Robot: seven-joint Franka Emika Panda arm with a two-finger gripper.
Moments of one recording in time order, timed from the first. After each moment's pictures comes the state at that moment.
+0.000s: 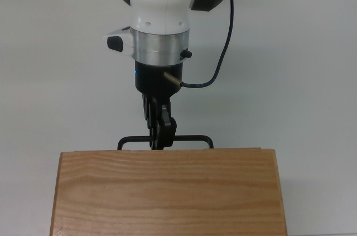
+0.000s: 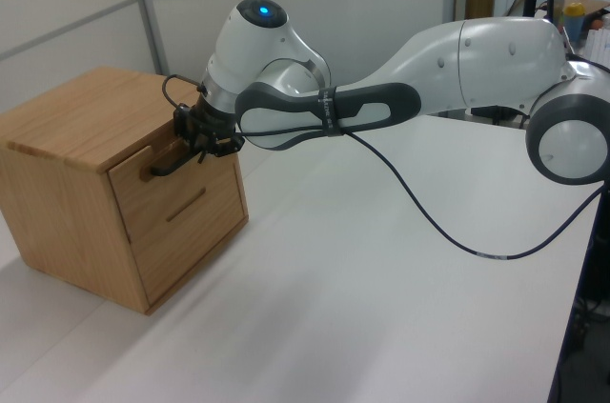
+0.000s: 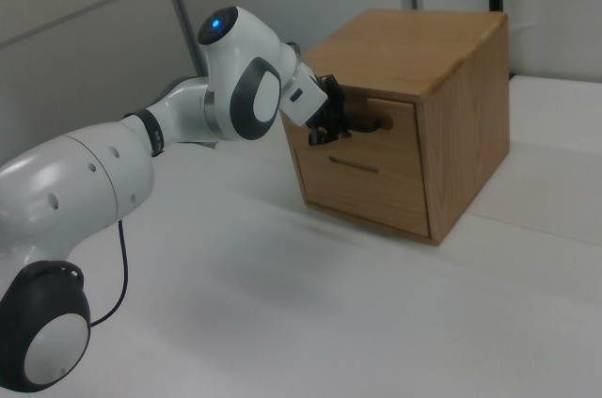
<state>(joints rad) -0.03 0.57 0.20 -1.19 -0.28 2.37 1.49</state>
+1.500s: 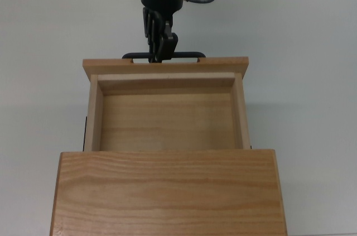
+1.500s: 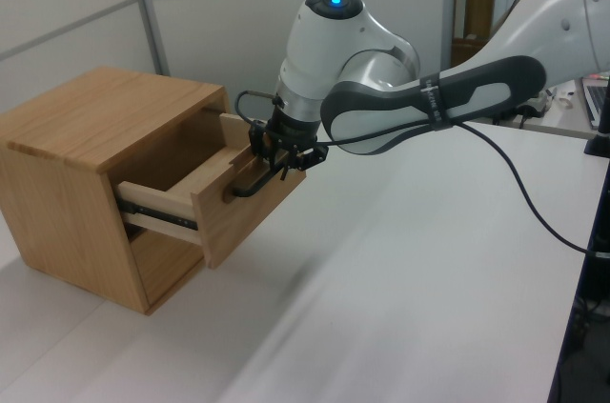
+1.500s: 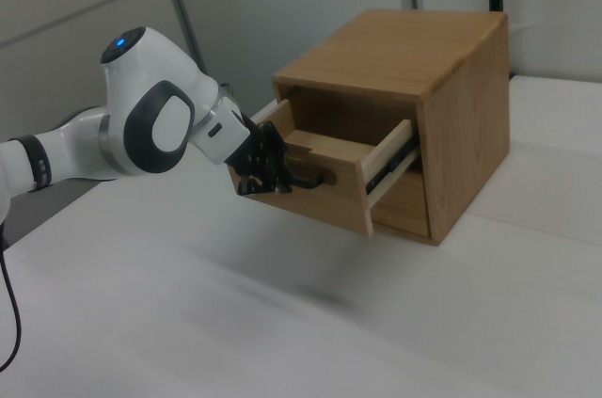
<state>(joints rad) -0.06 0.03 0.20 -1.87 -0.26 2.35 1.49</state>
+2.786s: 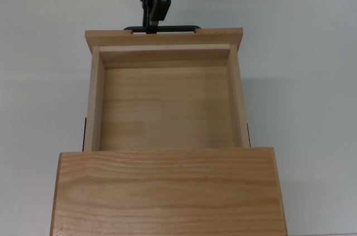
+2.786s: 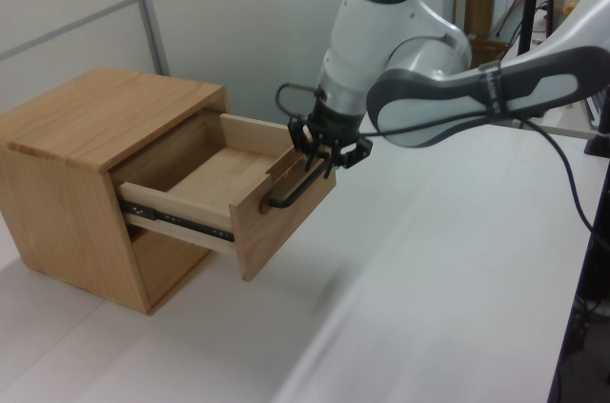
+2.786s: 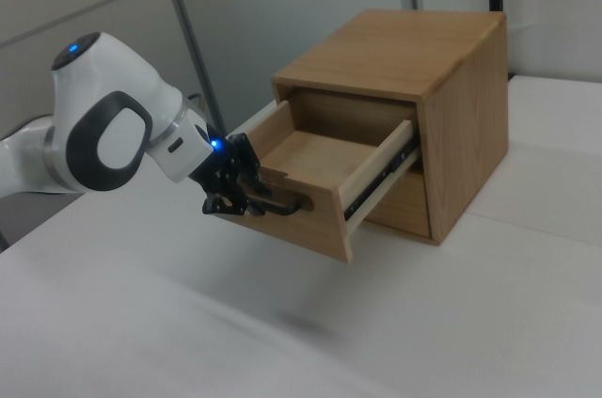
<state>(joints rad) -0.05 -0.18 0.17 -2.04 -0.20 2.30 1.47</state>
